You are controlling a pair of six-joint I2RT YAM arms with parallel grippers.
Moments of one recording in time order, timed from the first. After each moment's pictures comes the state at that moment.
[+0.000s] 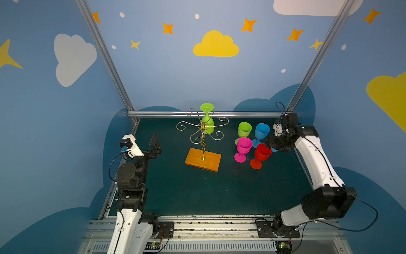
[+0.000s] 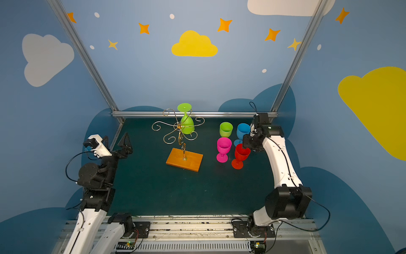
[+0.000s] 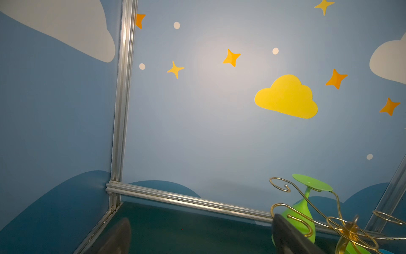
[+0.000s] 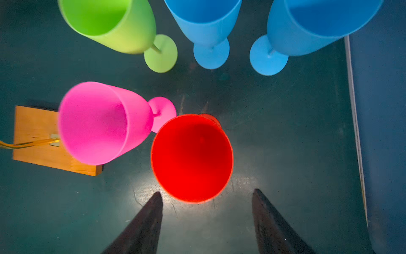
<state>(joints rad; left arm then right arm) -0.01 0.60 0.61 0.21 -0.06 -0.23 0.06 1.45 1.55 -1.16 -0.06 0.16</state>
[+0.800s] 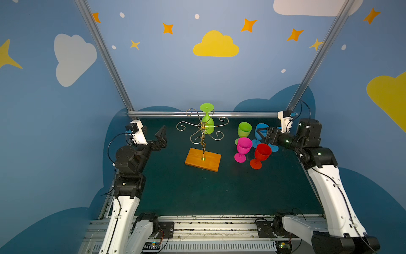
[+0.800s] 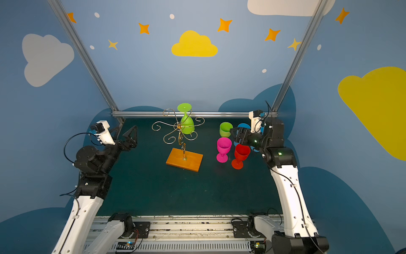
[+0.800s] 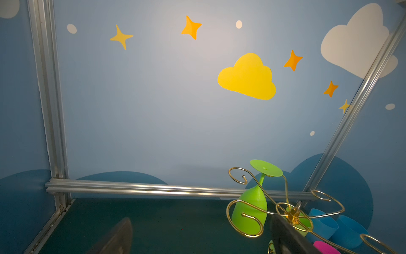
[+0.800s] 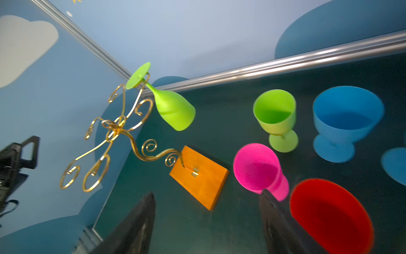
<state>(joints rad) 0.00 0.77 0.83 0.05 0.19 -0.28 0.13 1.17 1.37 -0.64 -0.53 0.34</state>
